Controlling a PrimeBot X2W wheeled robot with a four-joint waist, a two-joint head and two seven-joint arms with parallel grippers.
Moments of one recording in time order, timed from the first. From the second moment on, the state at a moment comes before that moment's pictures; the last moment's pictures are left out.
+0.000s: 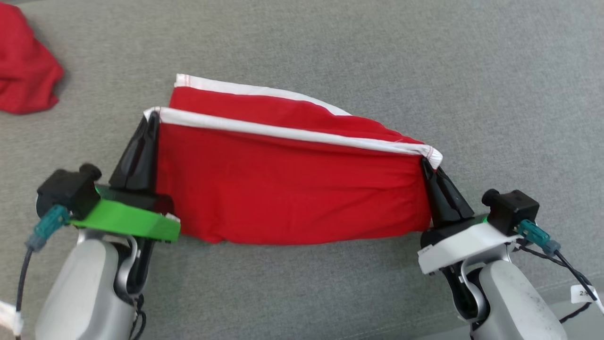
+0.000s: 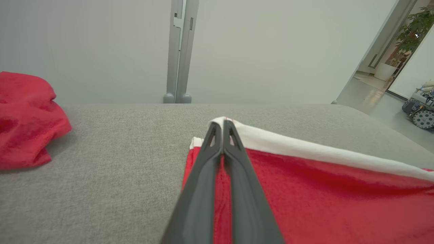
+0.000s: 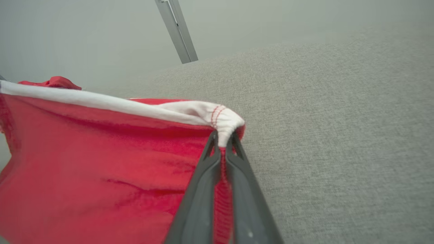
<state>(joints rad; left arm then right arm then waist) -0.37 0.27 -0.25 0.20 -0.50 -0.13 -0.26 -0.24 -0.10 0.21 0.22 0.35 0.13 -0.26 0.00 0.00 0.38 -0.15</state>
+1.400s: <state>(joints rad) -0.65 0.25 -0.32 0.65 -0.51 -0.13 -0.26 -0.28 -0.05 0.16 0.27 0.30 0.13 -0.26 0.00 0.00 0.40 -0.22</state>
